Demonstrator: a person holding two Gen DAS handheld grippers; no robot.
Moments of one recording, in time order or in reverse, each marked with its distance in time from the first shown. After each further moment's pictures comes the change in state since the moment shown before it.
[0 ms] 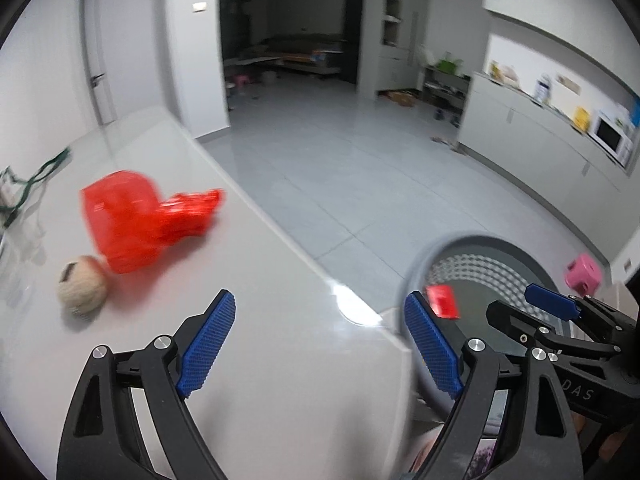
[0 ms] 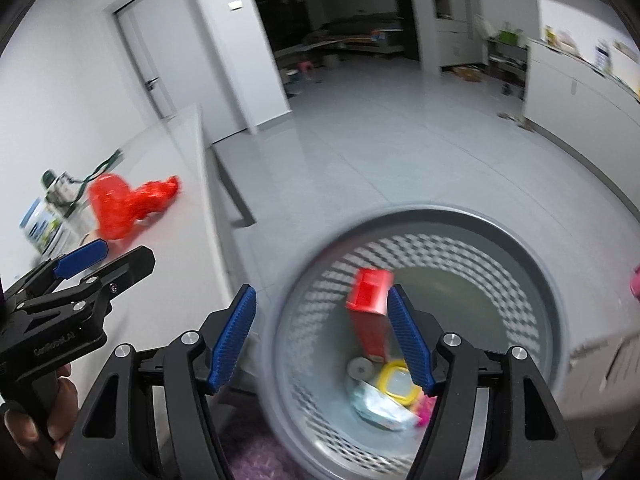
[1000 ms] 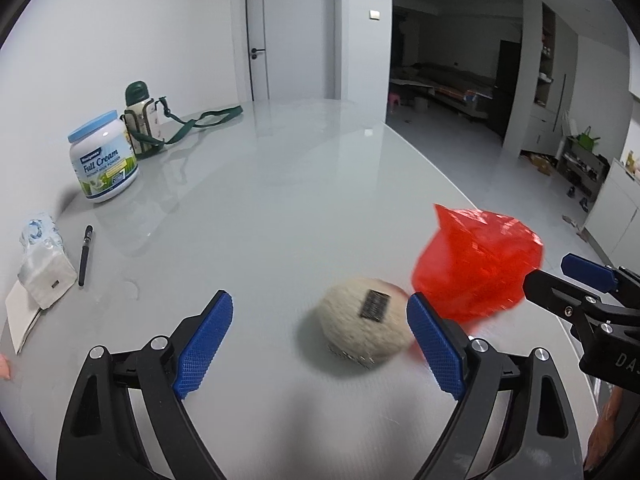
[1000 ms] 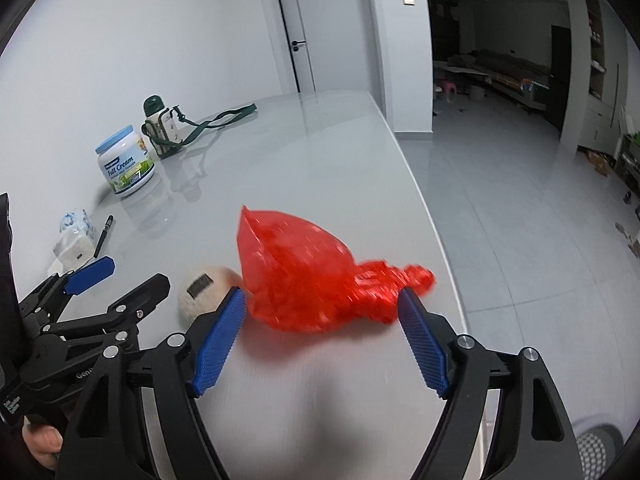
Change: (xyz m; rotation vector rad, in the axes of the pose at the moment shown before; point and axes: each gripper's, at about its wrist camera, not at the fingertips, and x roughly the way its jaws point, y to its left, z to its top) left arm -0.020 0.224 -0.004 -0.331 -0.077 0.411; right arm 0.106 0.250 0.092 -0.417 0.009 0.285
